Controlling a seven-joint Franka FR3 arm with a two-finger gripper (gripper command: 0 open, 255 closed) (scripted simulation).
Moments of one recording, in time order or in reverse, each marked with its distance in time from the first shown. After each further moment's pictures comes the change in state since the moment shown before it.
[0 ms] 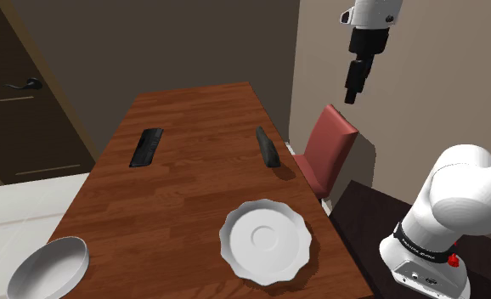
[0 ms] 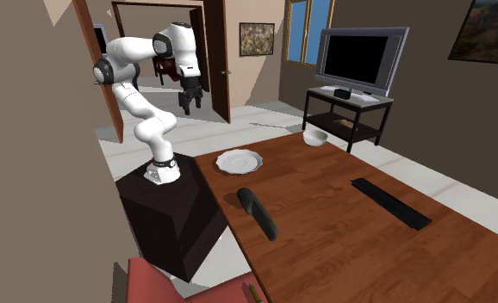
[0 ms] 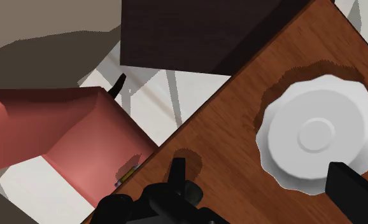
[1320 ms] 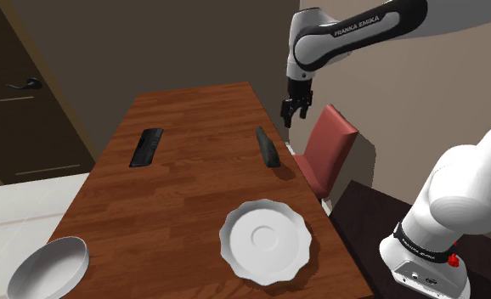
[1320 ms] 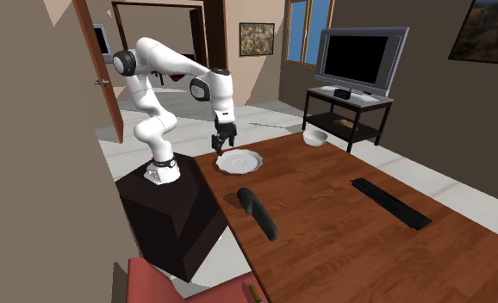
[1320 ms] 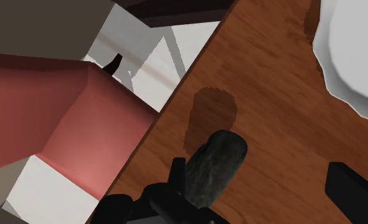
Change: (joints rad) arm -0.034 0.538 -0.029 0.024 0.026 0.520 0.101
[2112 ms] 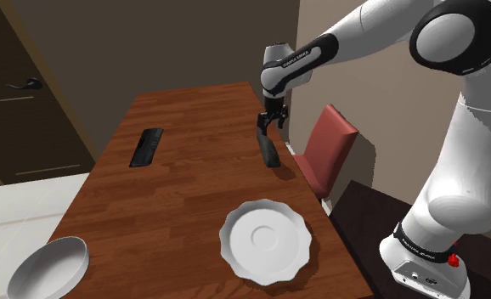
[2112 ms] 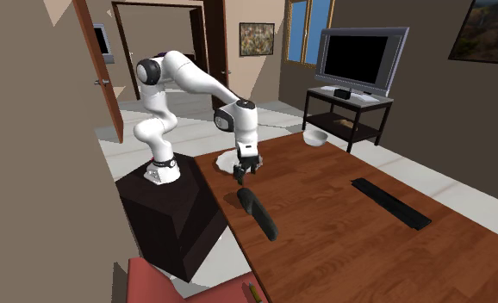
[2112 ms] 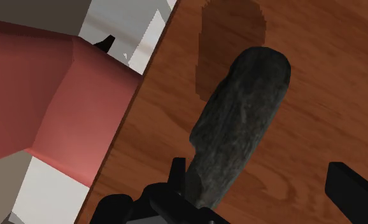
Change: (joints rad) arm -0.020 0.451 -0.022 0.264 0.059 0.189 0.045
